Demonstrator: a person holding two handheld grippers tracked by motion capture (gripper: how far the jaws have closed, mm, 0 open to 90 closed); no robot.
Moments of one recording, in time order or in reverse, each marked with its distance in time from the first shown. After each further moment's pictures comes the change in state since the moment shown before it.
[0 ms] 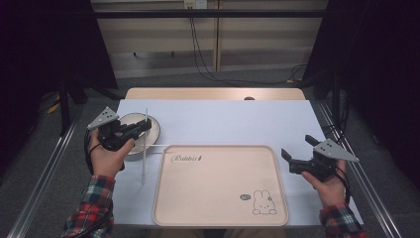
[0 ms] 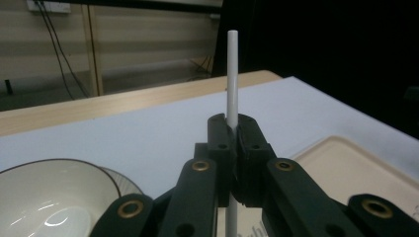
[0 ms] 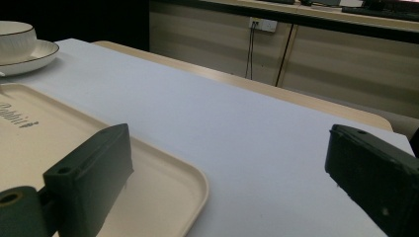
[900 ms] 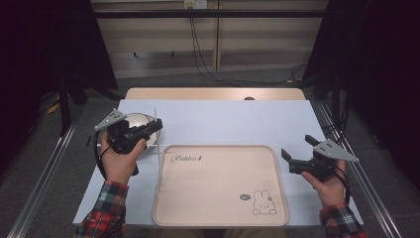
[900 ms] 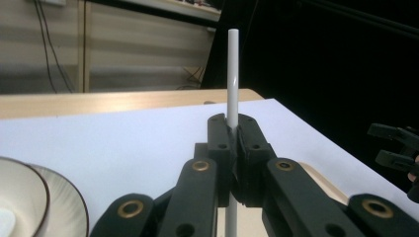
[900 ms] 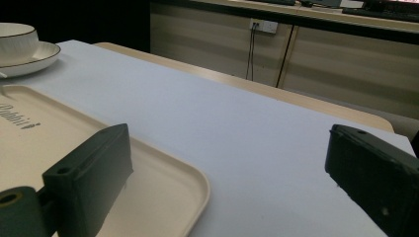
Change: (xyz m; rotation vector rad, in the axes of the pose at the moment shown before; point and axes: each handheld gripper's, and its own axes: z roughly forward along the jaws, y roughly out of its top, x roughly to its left) left arm -0.039 0.005 0.009 -0.011 -0.007 -0.138; right arm 0.001 0.000 0.000 -0.005 0.005 0.003
